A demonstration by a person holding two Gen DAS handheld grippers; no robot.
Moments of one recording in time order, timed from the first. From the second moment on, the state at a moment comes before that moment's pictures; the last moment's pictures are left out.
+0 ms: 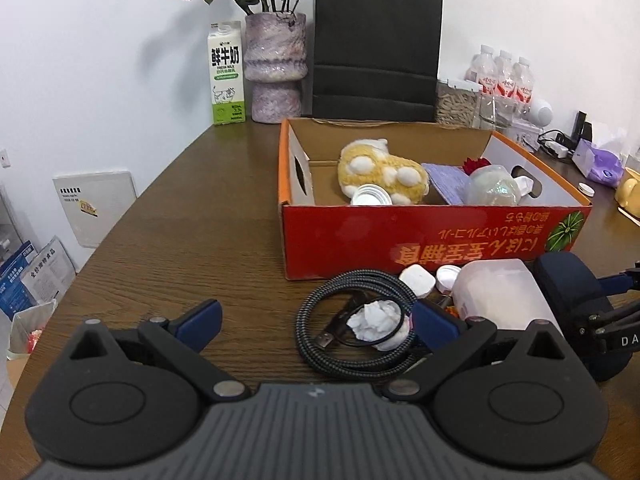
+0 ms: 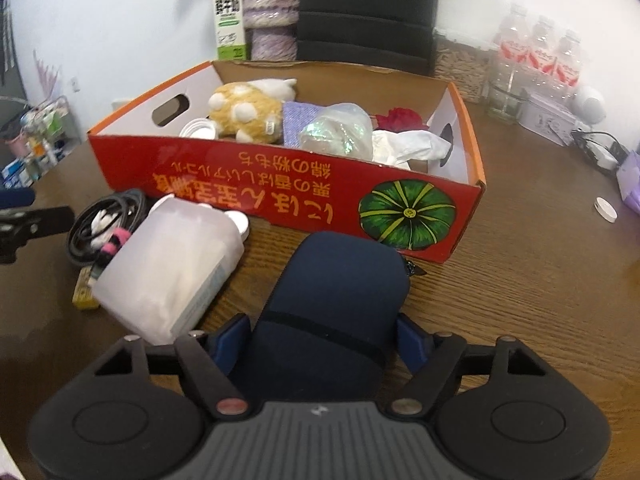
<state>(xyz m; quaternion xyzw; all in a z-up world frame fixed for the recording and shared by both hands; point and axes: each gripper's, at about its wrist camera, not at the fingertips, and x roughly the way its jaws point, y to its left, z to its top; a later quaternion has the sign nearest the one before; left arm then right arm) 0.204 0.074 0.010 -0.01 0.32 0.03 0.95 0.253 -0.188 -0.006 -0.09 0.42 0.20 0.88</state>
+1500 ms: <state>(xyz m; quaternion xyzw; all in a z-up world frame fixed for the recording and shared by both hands) 0.259 0.039 0.004 0.06 0.43 -0.01 0.90 0.258 -0.203 -0.006 -0.05 0.40 0.24 0.88</state>
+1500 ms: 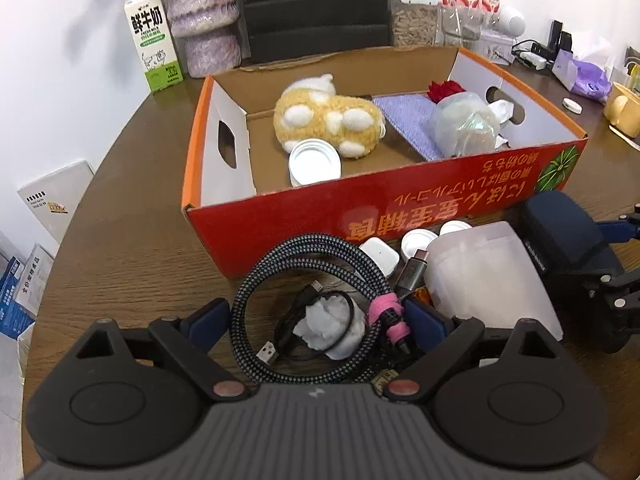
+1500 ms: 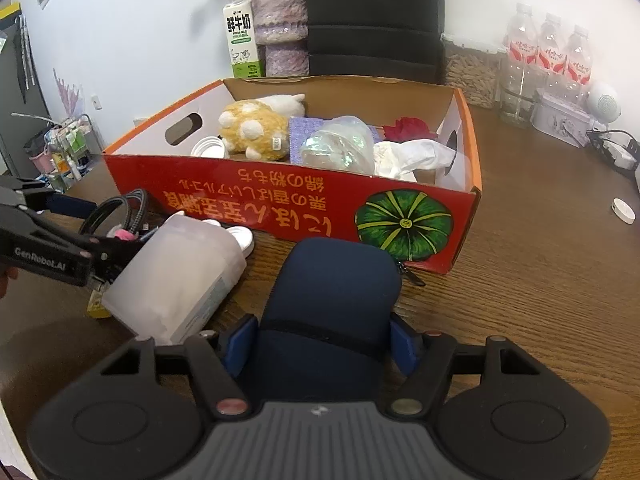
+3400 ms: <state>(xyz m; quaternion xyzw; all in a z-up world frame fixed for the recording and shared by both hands) 0.452 0.073 0.032 -0.04 0.42 0.01 0.91 0.464 -0.148 0.032 -0.08 0.40 0.21 0.89</state>
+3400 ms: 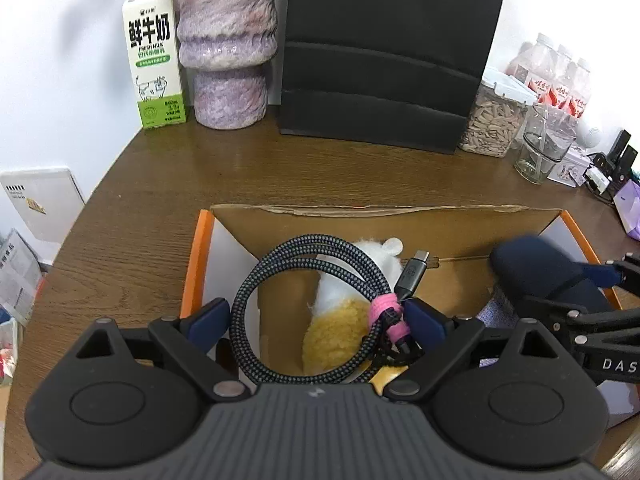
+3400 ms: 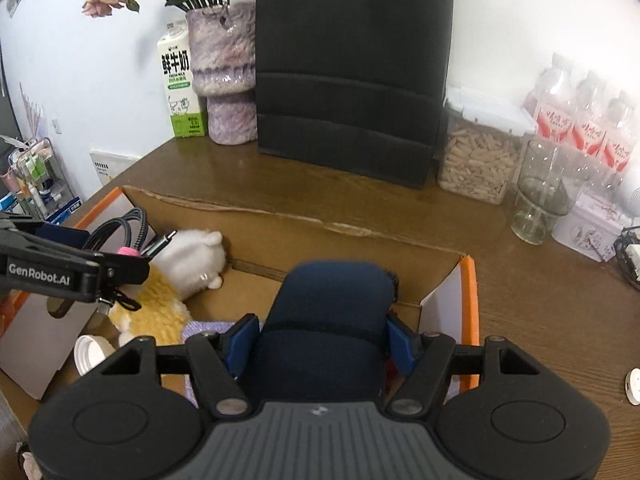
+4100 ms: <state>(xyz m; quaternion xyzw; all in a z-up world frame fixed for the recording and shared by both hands) 0.406 0.057 0.065 0.00 0.38 0.03 0.92 0.417 -0.151 0.067 -0.08 0.37 0.21 0.90</state>
